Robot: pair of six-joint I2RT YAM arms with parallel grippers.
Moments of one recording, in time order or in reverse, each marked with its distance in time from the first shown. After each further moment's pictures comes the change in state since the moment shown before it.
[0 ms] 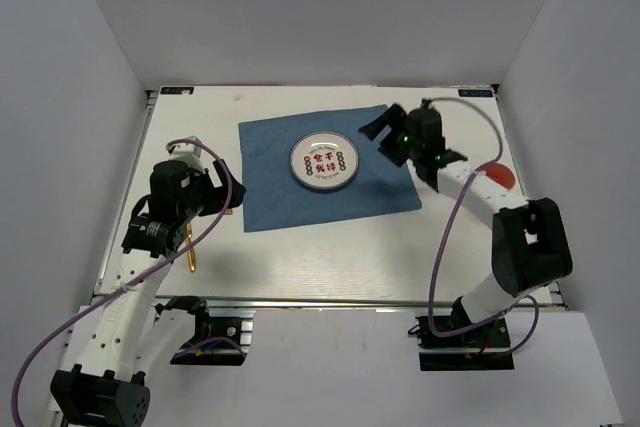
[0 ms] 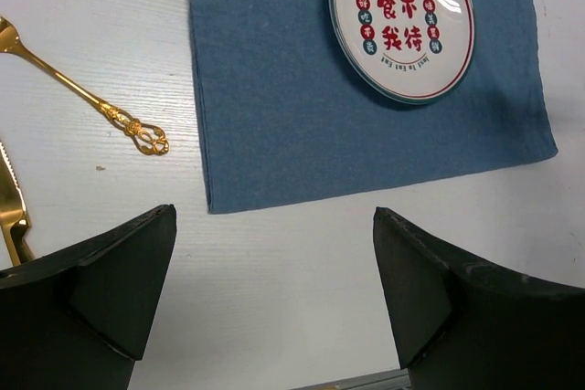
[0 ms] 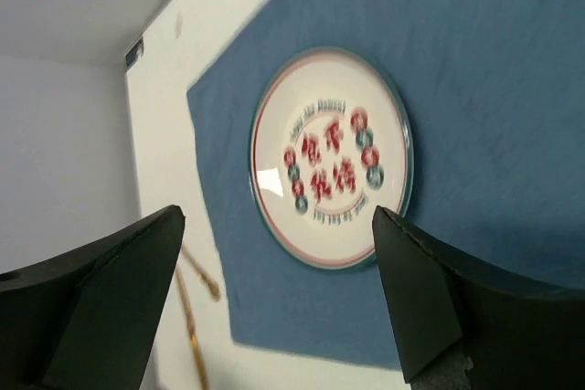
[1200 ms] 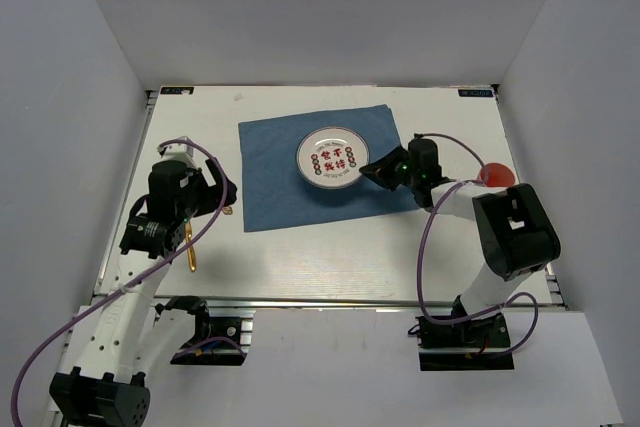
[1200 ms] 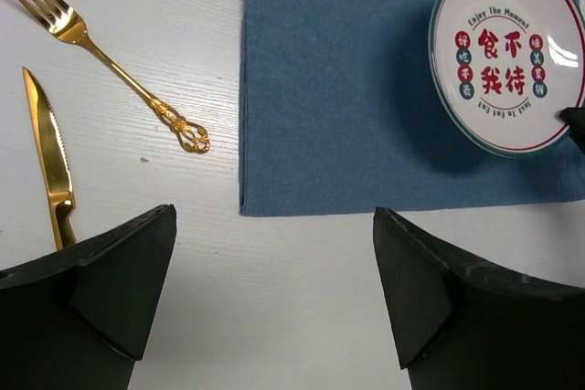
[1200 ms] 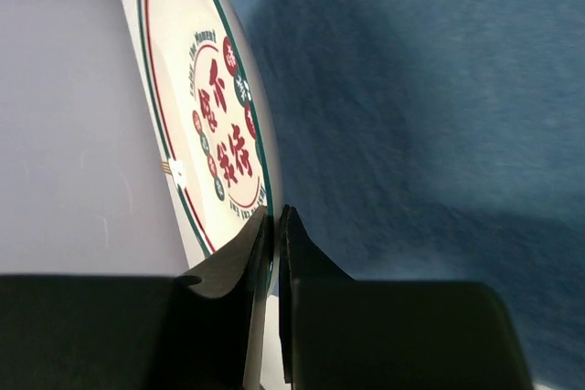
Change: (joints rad) left arm 0.000 -0.004 0.022 -0.047 -0.133 -0.027; right arm -0.042 0.101 -0.220 0.251 -0.211 0.130
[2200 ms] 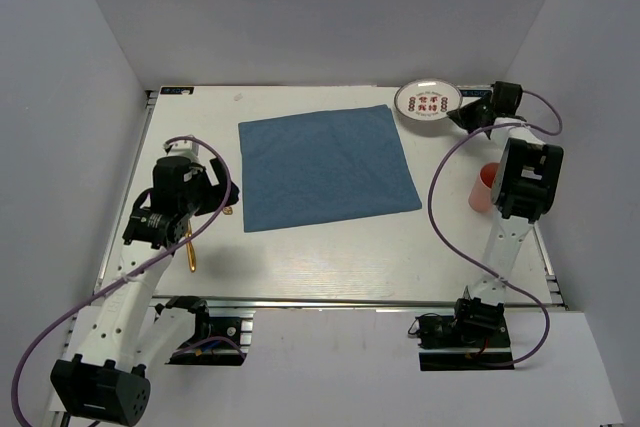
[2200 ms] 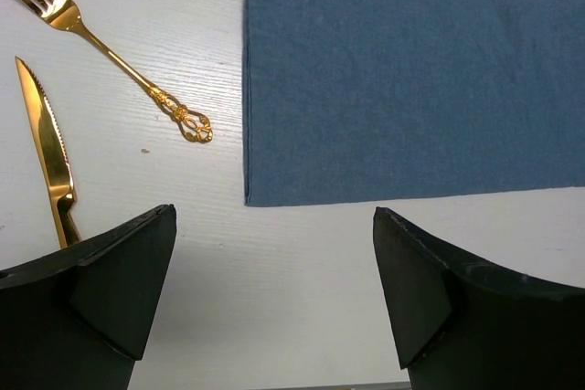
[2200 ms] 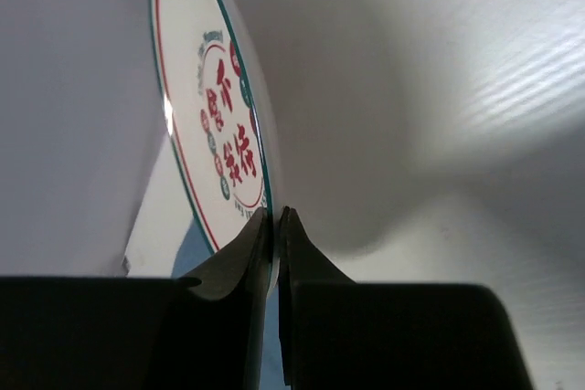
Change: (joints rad) left arm 0.000 0.061 0.019 -0.021 0.019 0.026; right arm -0.525 0.585 0.919 -0.469 -0.006 -0.142
